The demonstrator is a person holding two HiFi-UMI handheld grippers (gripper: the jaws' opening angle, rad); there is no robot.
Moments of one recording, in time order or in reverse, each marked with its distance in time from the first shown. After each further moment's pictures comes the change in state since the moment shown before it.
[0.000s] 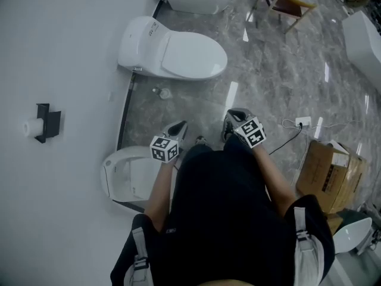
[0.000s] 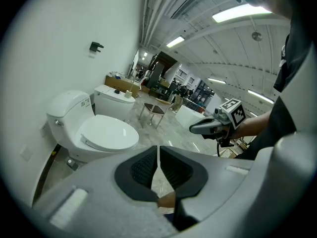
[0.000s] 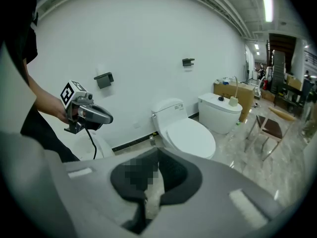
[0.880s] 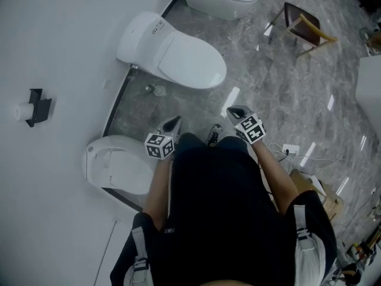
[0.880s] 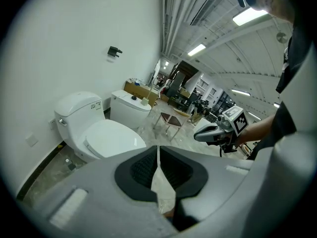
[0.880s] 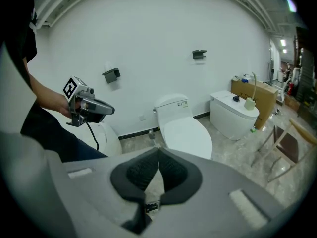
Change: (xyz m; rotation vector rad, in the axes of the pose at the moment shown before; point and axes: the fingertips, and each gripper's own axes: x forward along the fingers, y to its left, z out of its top) left arm 0.103 0.003 0.073 -0.166 -0.110 0.216; right arm 0.024 -0.154 0.030 -0.148 0.090 0.207
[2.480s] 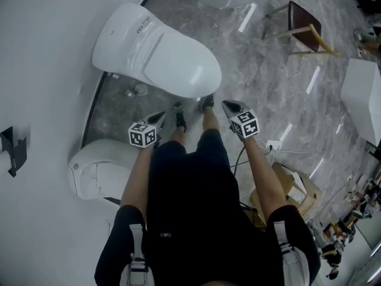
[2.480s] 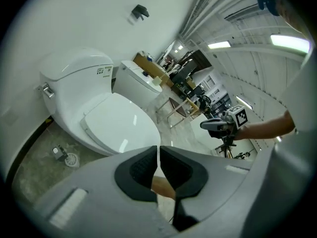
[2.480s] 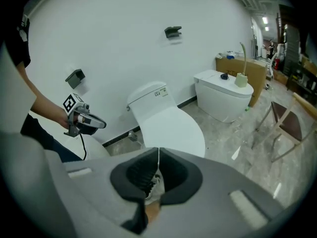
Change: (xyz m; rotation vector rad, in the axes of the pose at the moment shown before) left arm 0.134 0.195 -0.012 -0.212 0.238 -0.123; right arm 0.150 -0.137 0.028 0.237 0.108 -0.087
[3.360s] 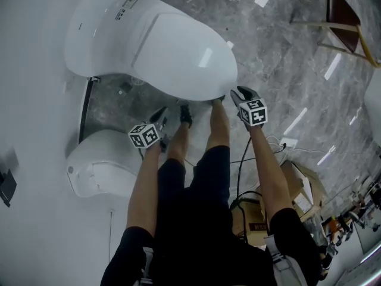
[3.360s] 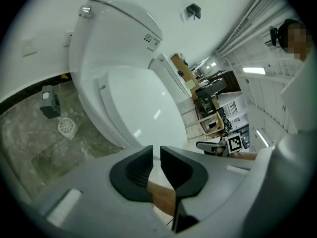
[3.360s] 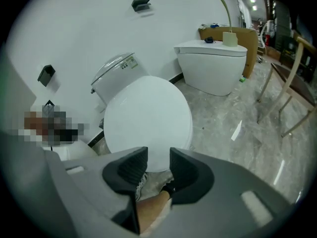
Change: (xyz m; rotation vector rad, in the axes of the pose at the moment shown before) left arm 0.146 0.120 -0.066 -0.378 -0.096 0.115; right arm 0.189 -0.150 -0.106 0.151 0.119 -0.020
